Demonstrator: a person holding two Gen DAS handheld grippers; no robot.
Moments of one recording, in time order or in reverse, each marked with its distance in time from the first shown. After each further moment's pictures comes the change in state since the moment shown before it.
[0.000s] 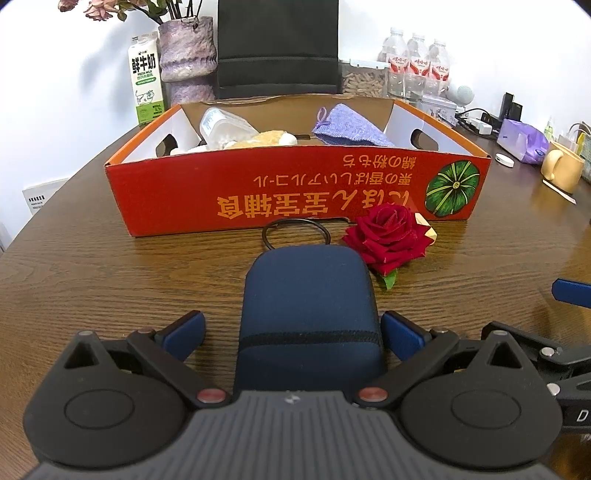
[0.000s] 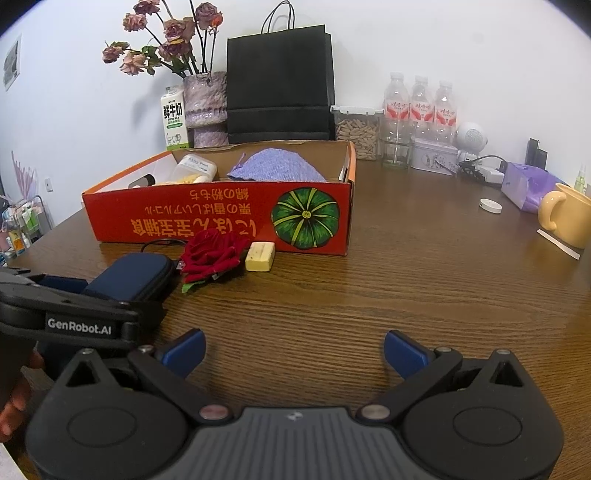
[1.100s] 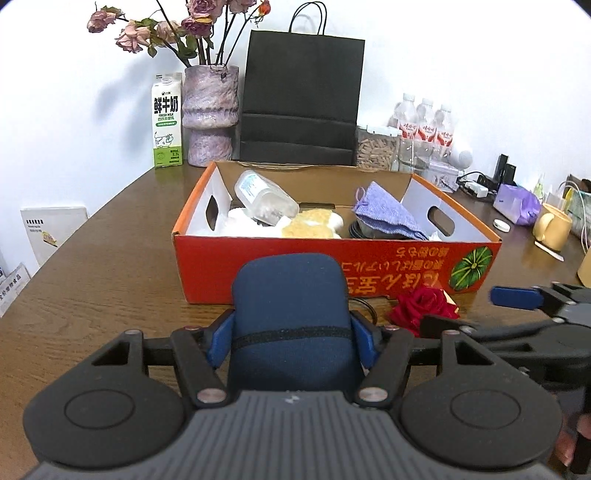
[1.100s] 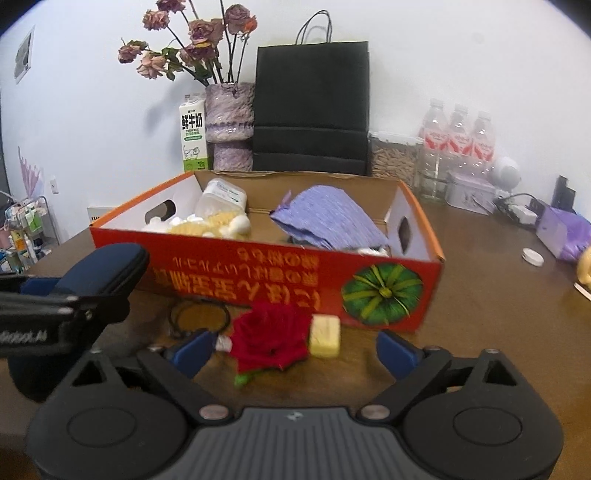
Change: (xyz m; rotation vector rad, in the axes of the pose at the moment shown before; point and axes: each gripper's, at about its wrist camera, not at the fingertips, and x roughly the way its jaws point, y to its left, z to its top) left arm -0.027 0.068 0.027 -0.053 -0.165 -0.067; right arm 0.049 0.058 0.054 -0.056 -0.038 0.001
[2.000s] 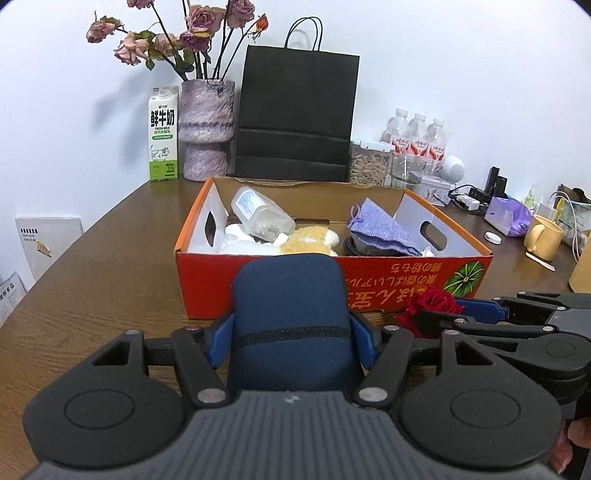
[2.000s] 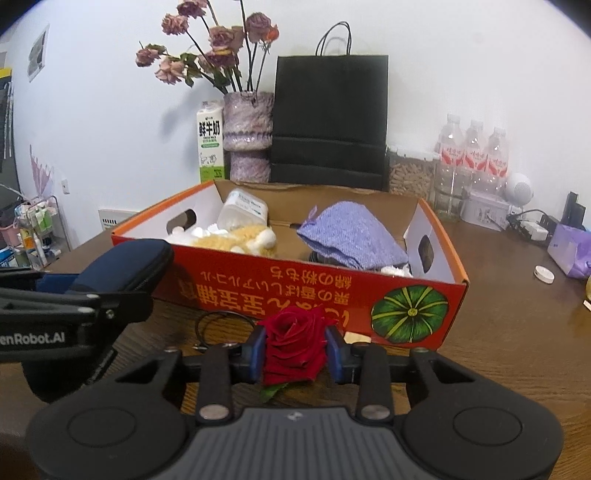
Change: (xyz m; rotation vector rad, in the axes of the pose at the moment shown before) left arm -0.009 0.005 0.004 0.005 -0.046 -0.026; right arm -0.014 0.016 0.004 -0.027 -0.040 0.033
